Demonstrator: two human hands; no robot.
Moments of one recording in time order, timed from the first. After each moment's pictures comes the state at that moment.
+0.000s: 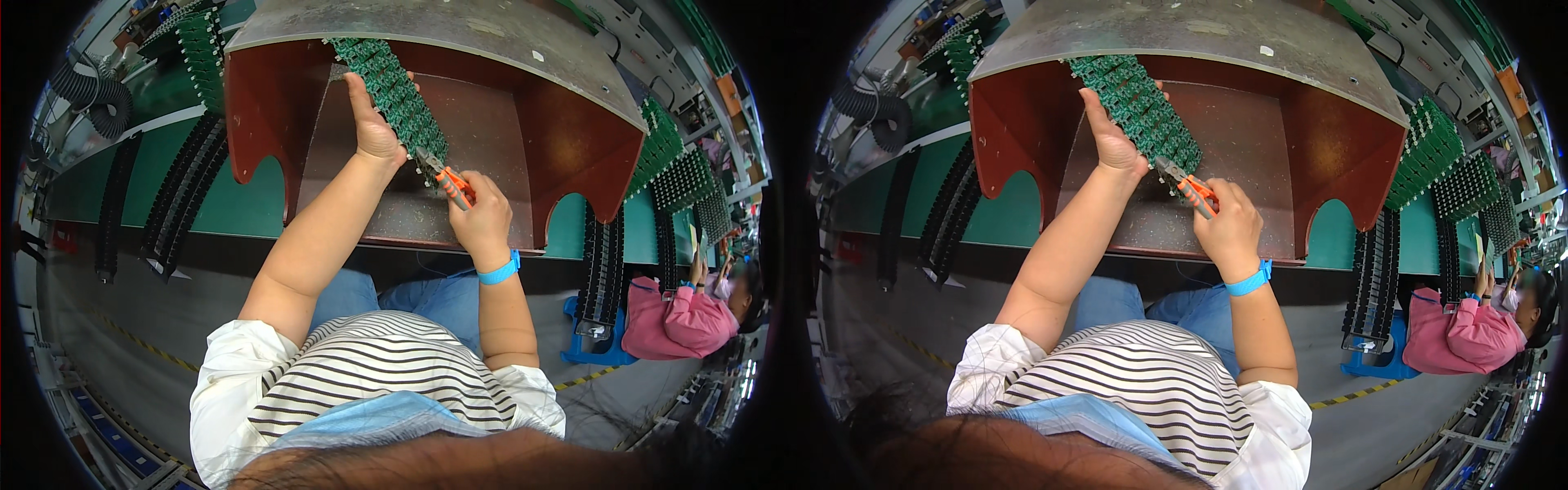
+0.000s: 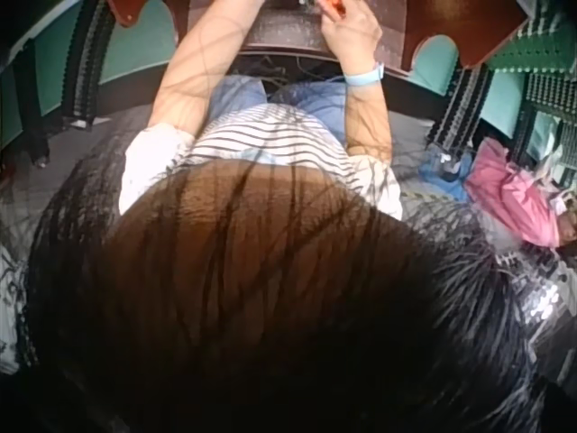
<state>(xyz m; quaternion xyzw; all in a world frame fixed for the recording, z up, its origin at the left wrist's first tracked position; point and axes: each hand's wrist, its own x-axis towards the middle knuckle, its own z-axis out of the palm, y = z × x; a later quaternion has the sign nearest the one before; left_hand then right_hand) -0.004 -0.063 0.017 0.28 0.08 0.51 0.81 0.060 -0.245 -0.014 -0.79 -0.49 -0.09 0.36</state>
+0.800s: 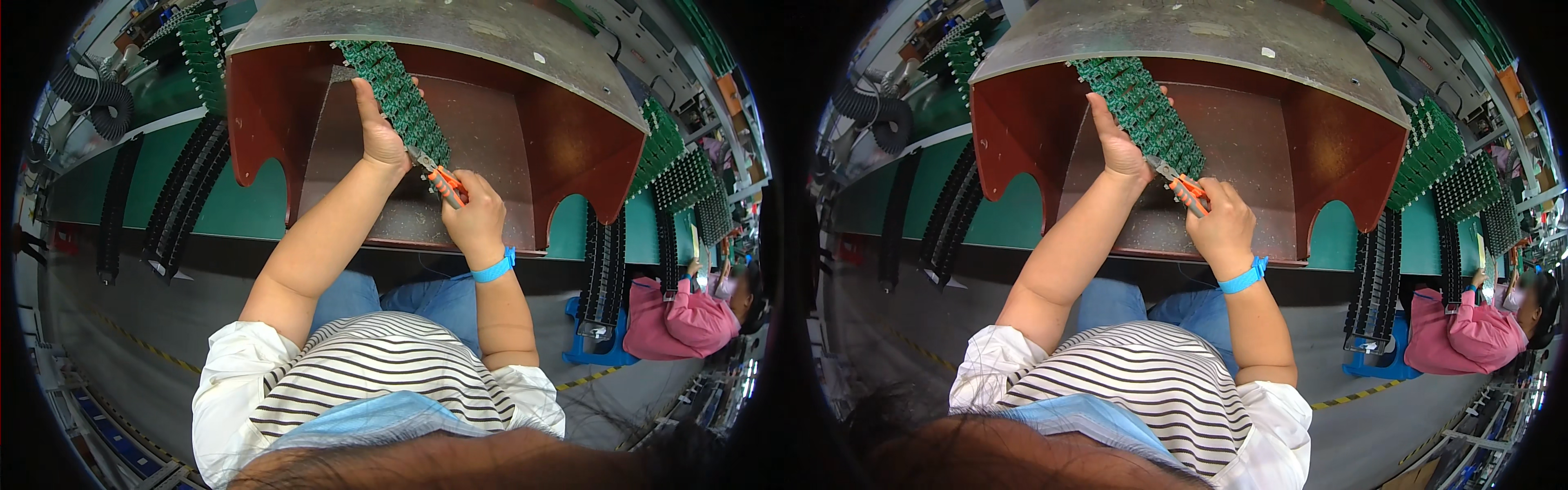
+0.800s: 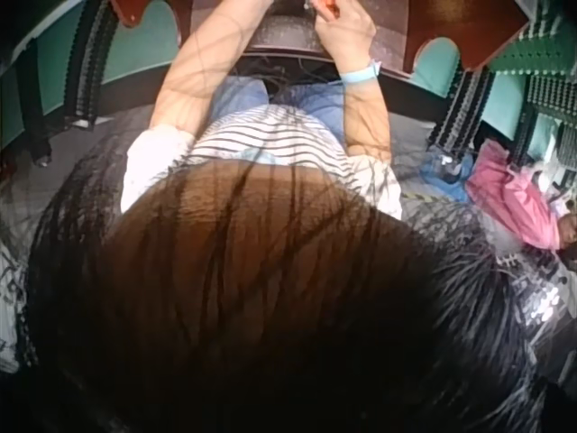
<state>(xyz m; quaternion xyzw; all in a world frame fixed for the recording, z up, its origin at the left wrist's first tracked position) -0.002 -0.066 0.010 0.31 0.08 0.50 0.81 0.055 -0.236 -0.015 -0.79 -0.48 -0.09 0.37</state>
